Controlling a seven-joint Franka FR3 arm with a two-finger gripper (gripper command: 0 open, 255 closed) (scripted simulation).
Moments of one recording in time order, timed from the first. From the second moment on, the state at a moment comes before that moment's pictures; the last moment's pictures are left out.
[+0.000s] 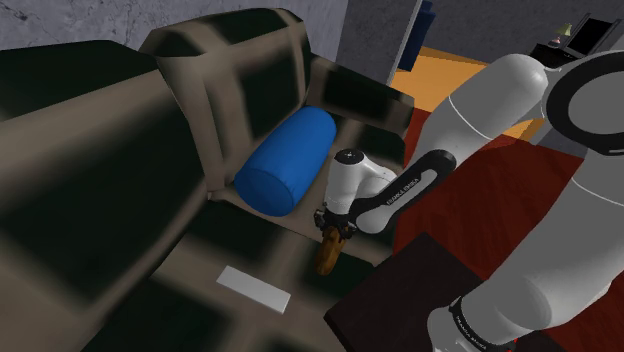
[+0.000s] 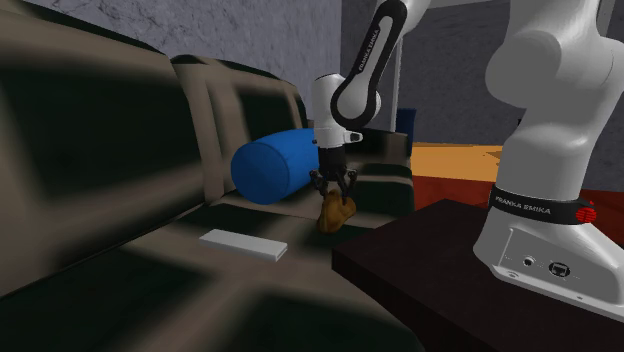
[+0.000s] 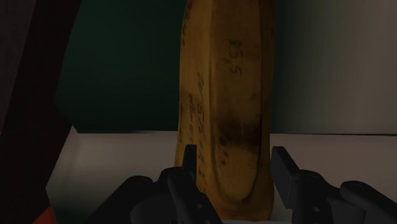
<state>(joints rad) -0.27 0.24 0.45 -2.57 -0.41 2.69 1.61</state>
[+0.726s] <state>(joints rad) -0.30 0.17 0.49 -2.58 -0.32 2.64 1.54</state>
